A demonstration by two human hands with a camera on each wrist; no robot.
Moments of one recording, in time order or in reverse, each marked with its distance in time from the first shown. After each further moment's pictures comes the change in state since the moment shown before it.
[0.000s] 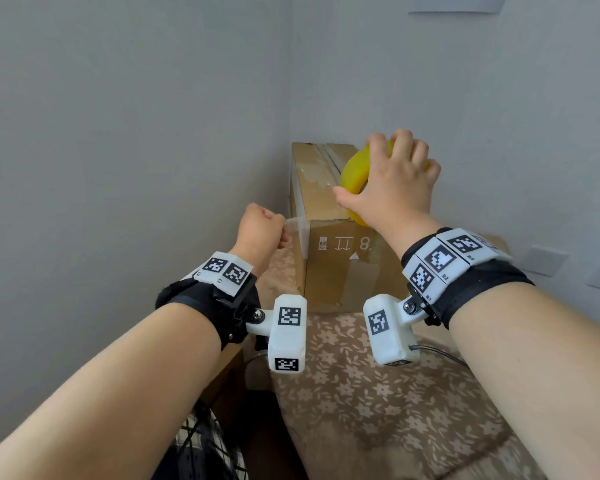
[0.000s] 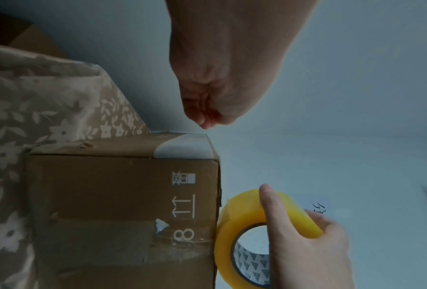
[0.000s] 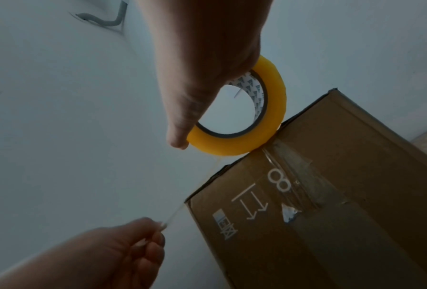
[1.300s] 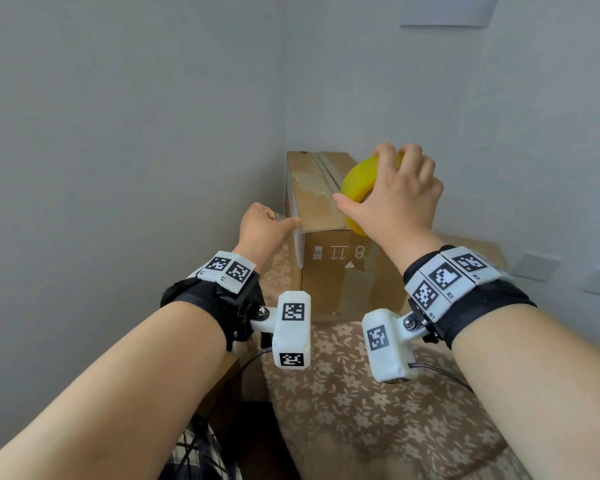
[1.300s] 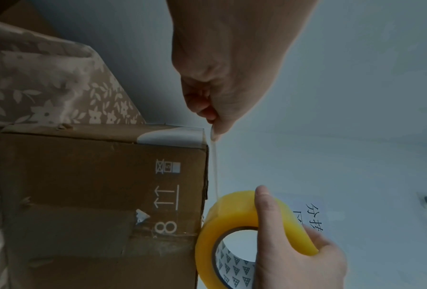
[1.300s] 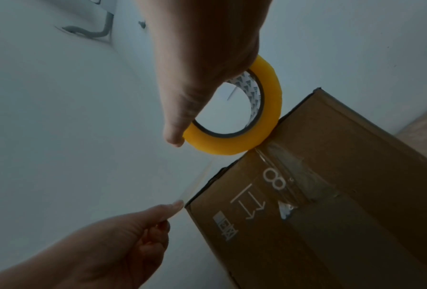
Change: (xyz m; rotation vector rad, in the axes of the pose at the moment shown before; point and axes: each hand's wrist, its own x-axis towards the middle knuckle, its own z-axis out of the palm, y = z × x) left_hand 0.012 0.008 0.008 0.048 -0.012 0.033; right_hand -0.005 0.005 -0.003 0.051 0.064 0.089
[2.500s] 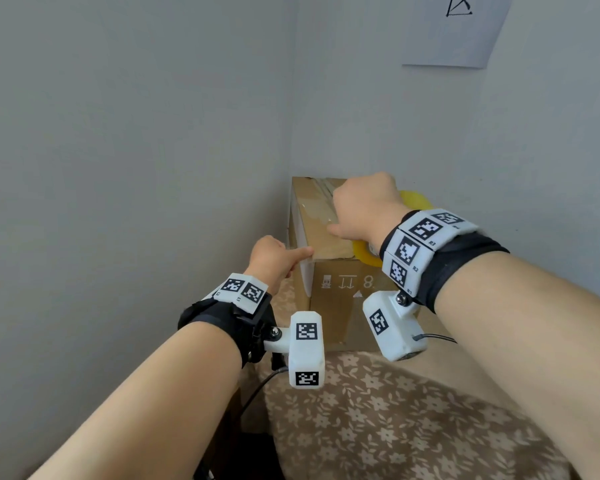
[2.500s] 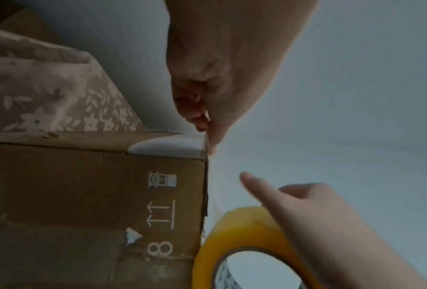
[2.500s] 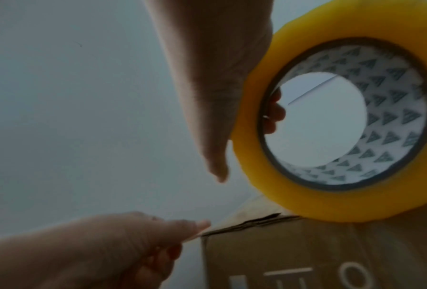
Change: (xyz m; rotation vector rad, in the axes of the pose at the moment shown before) left_hand 0.004 0.007 -0.005 -0.002 -0.125 -0.108; right_hand 0.051 -0.054 -0.011 -0.593 -0.389 -0.533
